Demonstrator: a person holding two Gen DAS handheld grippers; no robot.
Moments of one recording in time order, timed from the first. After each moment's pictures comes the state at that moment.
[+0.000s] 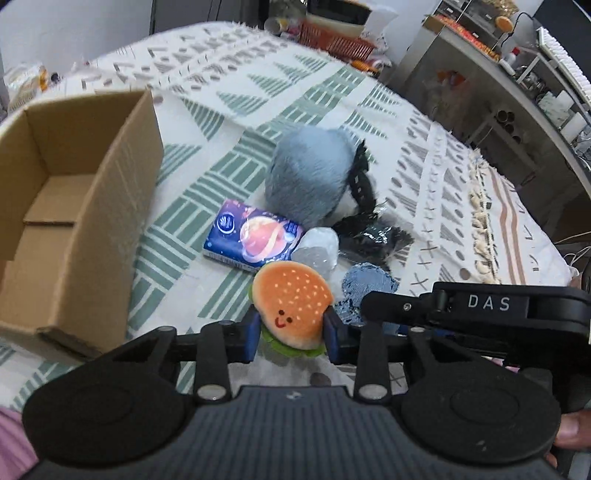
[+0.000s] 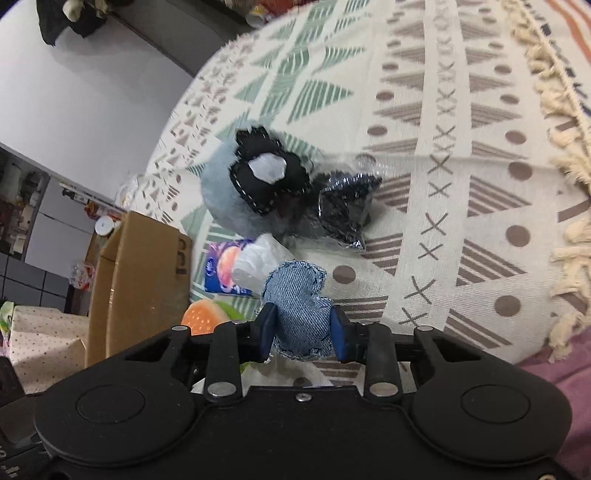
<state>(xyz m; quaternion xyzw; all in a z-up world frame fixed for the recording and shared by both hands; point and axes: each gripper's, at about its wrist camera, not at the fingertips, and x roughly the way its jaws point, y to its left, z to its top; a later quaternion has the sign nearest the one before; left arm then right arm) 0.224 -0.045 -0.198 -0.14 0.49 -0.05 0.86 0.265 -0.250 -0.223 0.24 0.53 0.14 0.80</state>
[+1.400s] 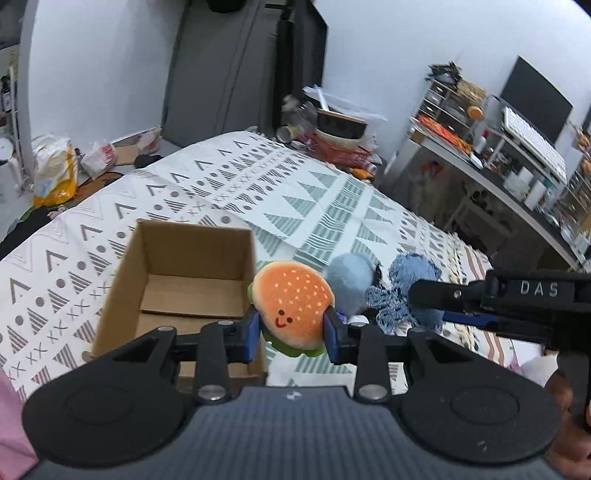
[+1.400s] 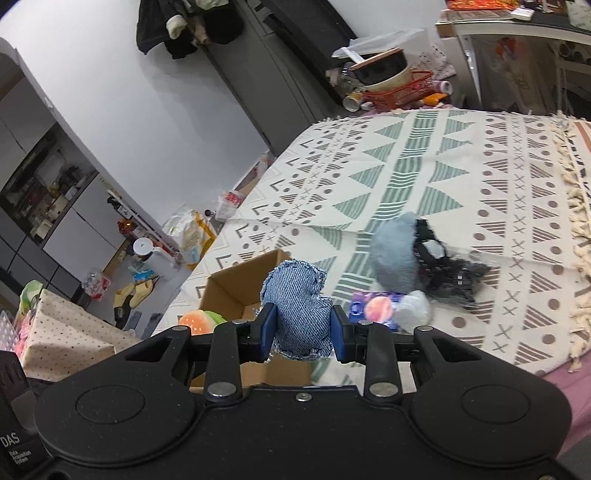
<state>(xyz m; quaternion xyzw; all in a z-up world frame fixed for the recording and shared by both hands) 0.153 0.071 -0.097 -0.15 0.35 -0.05 0.92 0.200 -0.145 -0.087 0.18 0.40 0.18 0.88</state>
